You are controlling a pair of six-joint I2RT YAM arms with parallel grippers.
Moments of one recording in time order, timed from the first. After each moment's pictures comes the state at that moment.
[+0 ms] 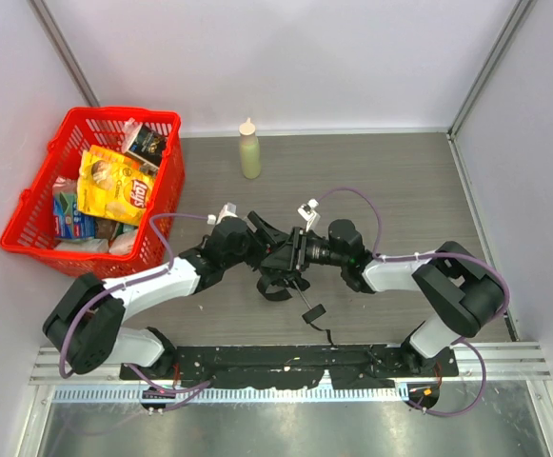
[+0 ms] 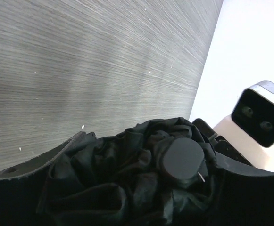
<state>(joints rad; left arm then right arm) -0.73 1.35 0.65 0.15 -0.02 -1.34 0.70 1.57 0.55 0.85 -0.61 0.94</state>
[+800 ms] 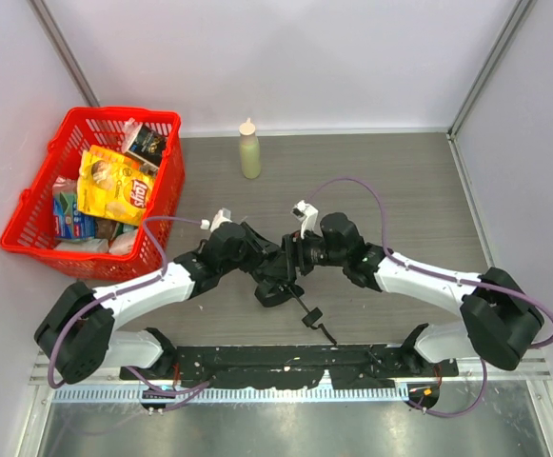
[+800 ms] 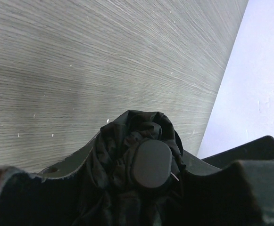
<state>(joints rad) -0.74 1.28 0.63 0.05 -0.10 -1.32 0.78 1.34 0.68 0.24 -0.44 0.54</state>
